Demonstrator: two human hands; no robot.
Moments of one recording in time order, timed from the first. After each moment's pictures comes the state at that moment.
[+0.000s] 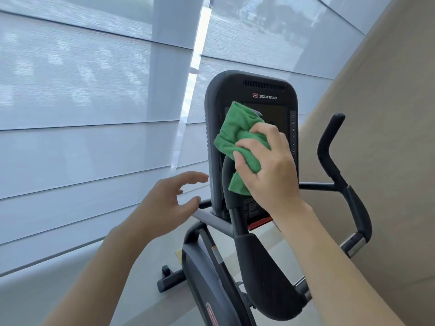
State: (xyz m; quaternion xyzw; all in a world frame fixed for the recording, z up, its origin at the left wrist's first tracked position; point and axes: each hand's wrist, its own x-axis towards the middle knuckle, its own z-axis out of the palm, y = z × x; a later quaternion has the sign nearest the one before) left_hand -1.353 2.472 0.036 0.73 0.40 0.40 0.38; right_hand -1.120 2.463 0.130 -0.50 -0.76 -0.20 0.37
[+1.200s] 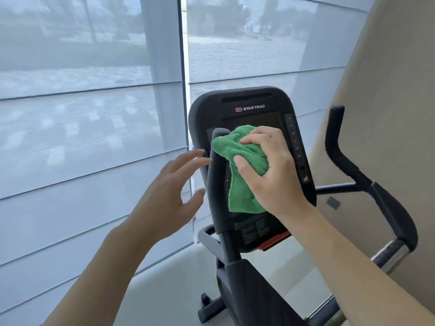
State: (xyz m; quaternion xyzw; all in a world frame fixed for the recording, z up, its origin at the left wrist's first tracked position) left_hand -1.310 2.492 0.115 0.84 0.39 0.36 0.12; right_hand -1.068 2.476 0.144 -0.47 -0.71 -0.01 0.53
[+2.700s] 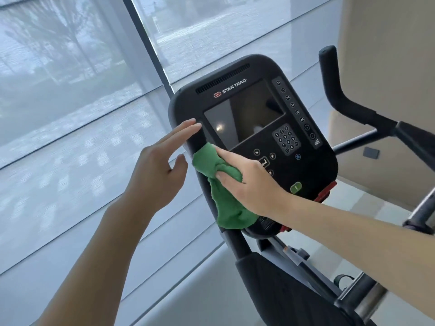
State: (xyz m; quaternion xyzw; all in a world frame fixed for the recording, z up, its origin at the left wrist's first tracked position) left_hand -1.279 2.532 0.168 0.88 0.37 0.30 0.04; right_hand -1.067 2.485 0.094 -0.47 -0.68 0.28 0.49
